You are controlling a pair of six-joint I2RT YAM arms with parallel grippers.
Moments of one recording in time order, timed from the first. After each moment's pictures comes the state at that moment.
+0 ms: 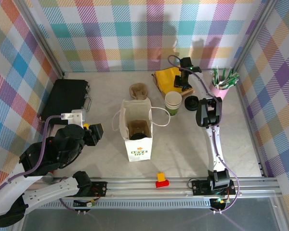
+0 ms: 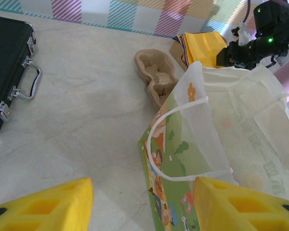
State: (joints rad) left arm -0.94 0.67 1.16 -1.11 -0.58 -0.68; right arm 0.20 2.64 2.52 -0.96 -0.01 0.25
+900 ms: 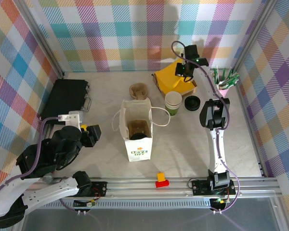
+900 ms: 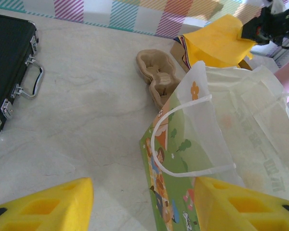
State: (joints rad) left arm -0.94 0.64 1.16 -1.13 -0.58 -0.70; right arm 0.20 2.43 2.52 -0.95 -0.09 0.26
